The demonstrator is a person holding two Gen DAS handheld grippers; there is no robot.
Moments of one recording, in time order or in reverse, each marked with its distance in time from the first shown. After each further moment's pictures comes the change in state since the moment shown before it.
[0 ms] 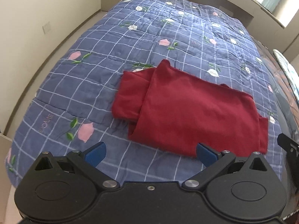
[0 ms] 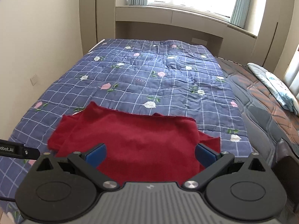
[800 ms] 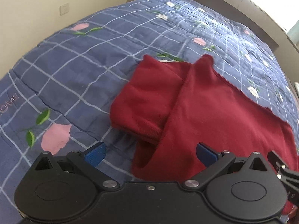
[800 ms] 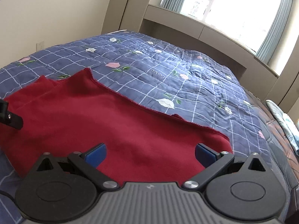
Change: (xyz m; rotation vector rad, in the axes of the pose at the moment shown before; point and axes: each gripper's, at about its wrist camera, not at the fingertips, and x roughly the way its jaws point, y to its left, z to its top) left arm 0.161 0.044 -0.007 -0.203 -0.109 0.009; right arm 0.162 0.043 -0.051 -0.292 -0.110 -0.016
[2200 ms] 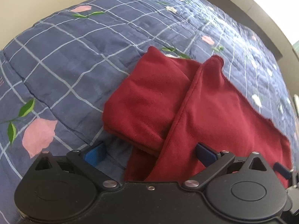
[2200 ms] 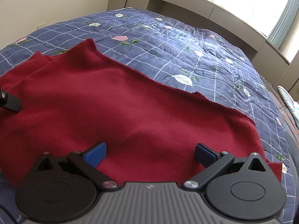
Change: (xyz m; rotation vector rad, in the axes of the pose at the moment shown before) left arm 0.026 0.008 0.011 -0.113 0.050 -0.046; right arm 0.051 0.016 -0.008 -0.003 0.143 0.043
